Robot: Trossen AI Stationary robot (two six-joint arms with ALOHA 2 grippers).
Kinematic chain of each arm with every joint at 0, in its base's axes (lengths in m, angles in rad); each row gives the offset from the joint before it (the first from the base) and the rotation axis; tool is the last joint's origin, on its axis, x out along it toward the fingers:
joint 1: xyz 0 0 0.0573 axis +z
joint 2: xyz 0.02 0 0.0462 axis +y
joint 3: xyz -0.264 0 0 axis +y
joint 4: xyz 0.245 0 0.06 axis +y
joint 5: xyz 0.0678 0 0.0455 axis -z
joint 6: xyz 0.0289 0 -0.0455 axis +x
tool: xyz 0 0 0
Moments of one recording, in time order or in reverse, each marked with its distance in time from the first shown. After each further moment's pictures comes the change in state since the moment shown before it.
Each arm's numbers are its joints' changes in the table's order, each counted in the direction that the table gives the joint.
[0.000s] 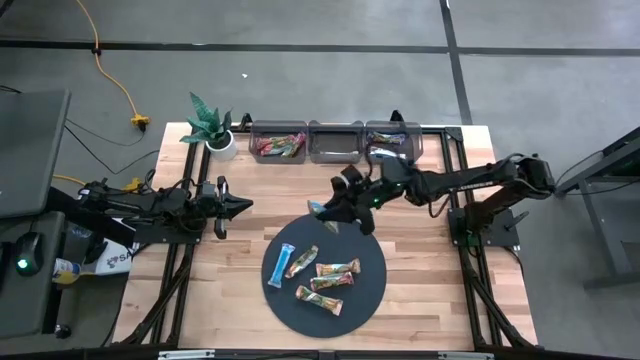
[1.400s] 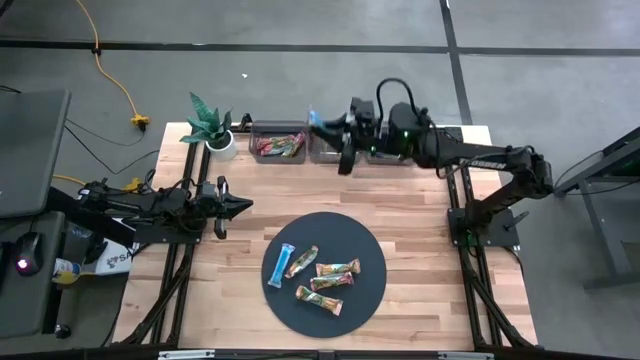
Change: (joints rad) left arm 0.000 0.000 0.000 0.000 0.000 0.000; right arm -0.205 0.005 -0.385 0.375 0.390 -0.465
